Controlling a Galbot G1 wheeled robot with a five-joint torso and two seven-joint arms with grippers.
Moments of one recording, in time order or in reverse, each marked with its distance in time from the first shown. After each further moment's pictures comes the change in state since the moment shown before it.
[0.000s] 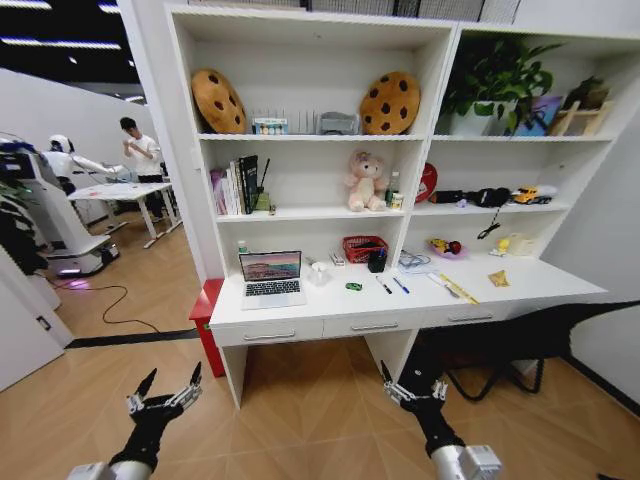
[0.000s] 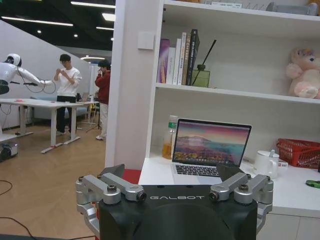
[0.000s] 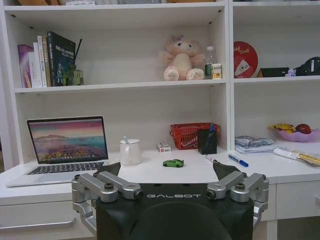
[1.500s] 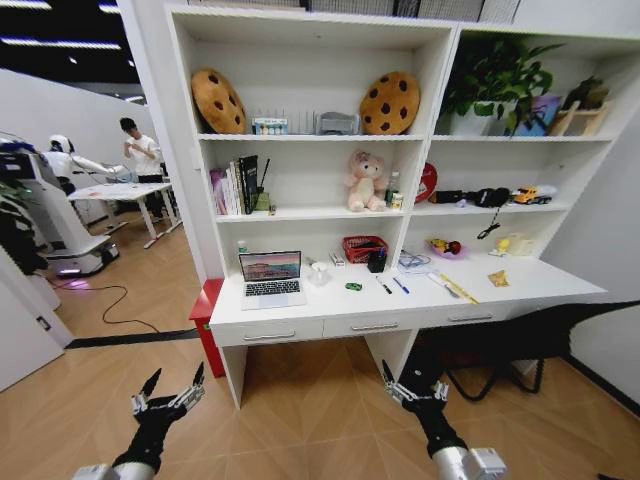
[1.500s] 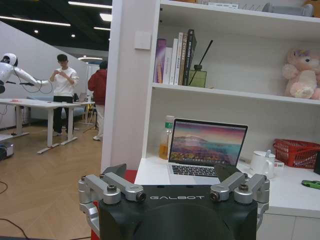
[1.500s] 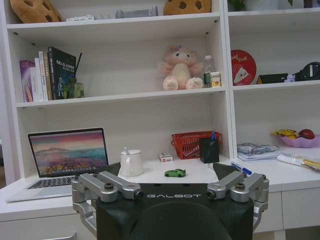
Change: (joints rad) left arm 0.003 -0.011 0.016 0.004 0.015 -0.011 0.010; right arm 0.001 0.033 0.033 -0.028 0.024 0.073 -0.066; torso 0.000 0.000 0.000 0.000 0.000
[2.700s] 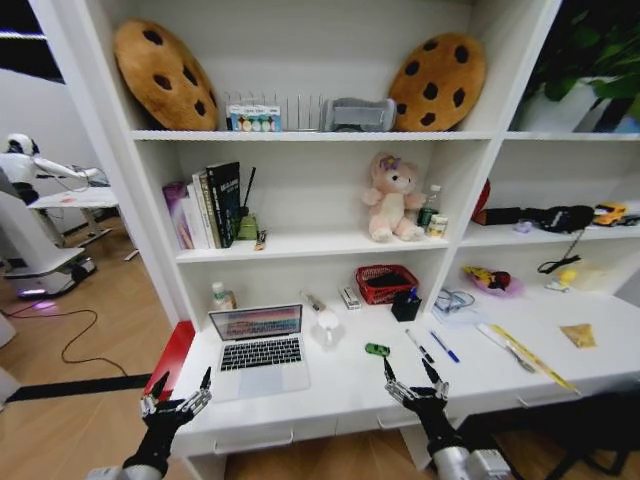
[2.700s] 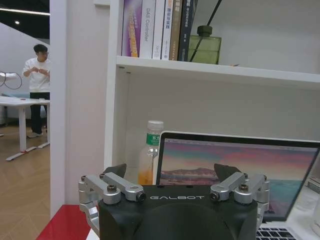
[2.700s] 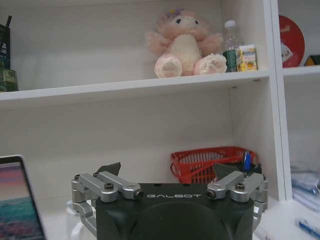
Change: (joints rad) left arm 0.009 0.003 0.033 0.019 0.038 -0.014 0.012; right arm 0.007 -0.011 0.001 0.012 -0.014 0.016 0.040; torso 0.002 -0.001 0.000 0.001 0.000
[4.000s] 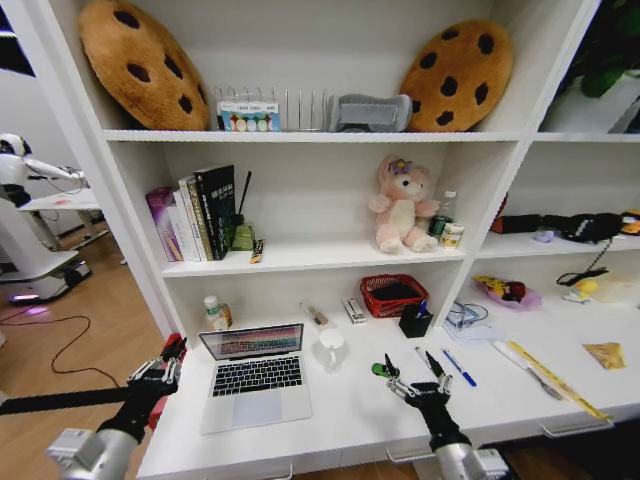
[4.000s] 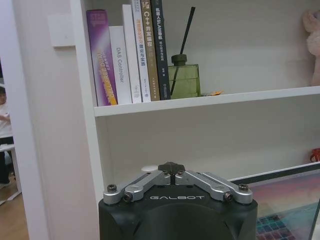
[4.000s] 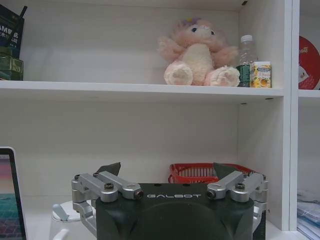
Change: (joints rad) left arm -0.082 0.336 -0.177 0.000 -0.163 0.055 0.024; right arm 0.000 -0.007 0.012 -0.019 -0.073 0.025 -0.021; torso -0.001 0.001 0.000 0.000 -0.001
